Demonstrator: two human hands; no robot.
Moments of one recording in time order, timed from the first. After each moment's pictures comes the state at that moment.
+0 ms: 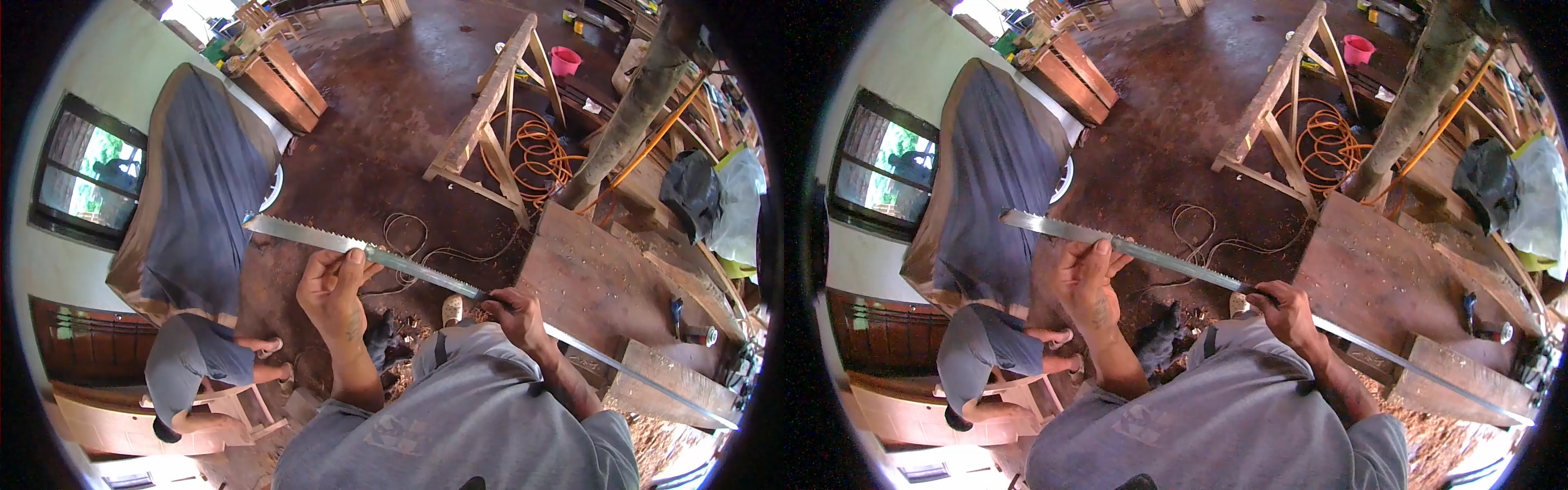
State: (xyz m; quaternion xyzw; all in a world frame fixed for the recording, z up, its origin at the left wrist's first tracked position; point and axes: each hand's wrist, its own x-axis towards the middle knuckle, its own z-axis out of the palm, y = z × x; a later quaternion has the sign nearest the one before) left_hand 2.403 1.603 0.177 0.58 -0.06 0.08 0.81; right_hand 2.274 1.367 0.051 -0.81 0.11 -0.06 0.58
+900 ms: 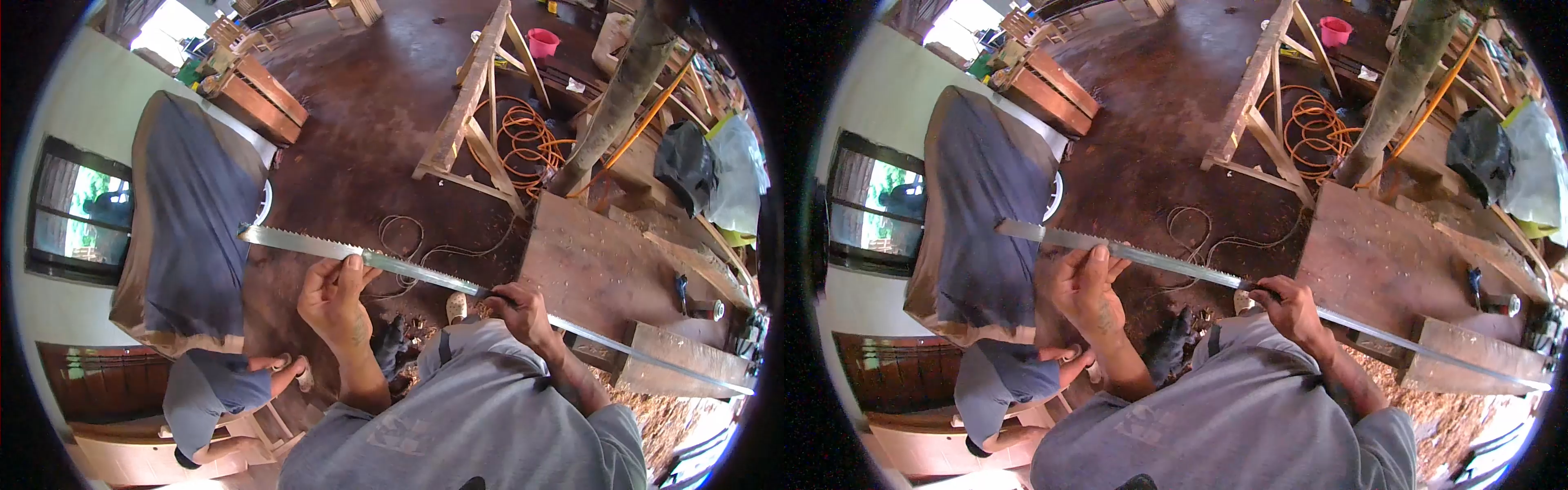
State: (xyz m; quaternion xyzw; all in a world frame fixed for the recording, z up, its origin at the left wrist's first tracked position) left_hand 2.430 1.586 0.172 0.59 -0.04 0.10 0.80; right_hand 2.289 1.364 0.047 -0.82 0.12 -0.09 0.55
